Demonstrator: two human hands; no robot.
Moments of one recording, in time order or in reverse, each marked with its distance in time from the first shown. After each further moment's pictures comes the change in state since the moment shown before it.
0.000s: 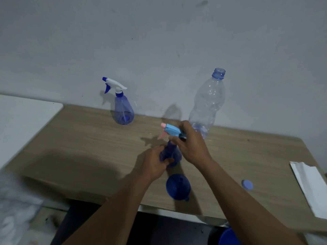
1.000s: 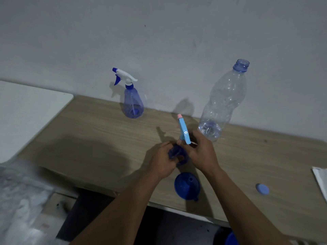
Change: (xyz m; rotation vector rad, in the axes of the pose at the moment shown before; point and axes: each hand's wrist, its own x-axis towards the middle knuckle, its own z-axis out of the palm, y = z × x) left_hand 0.002 -0.003 0.001 -0.024 0.045 0.065; right_hand -0.005 0.041 0.030 0.170 0.010 0.034
